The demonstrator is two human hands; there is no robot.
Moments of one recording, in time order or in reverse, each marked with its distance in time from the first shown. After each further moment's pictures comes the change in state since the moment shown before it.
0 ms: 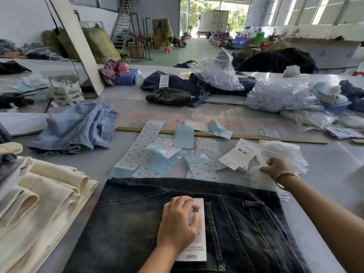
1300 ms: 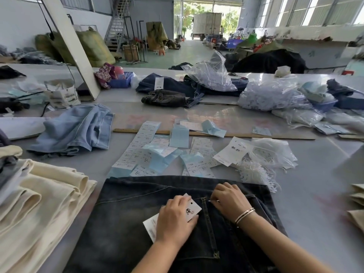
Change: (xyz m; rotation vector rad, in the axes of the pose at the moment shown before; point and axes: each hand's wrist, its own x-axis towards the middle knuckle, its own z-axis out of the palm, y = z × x) left_hand -0.004 0.015 -0.015 0.225 -0.150 -0.078; right_hand -0.147 -0.064 0.060 -0.356 -0.106 -0.730
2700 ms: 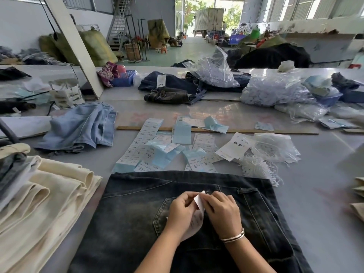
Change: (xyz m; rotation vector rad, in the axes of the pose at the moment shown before) left_hand -0.001 0.013 0.007 -1.191 -0.039 -0.304; right_hand -0.032 -0.058 0.024 0.160 0.812 0.036
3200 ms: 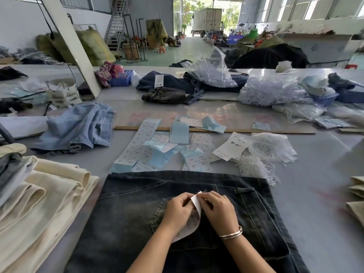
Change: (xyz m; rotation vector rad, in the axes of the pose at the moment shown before) left_hand 0.003 0.009 -0.009 0.303 -0.066 0.001; right_hand 0.003 -0.002 -0.002 0.200 -0.226 0.231
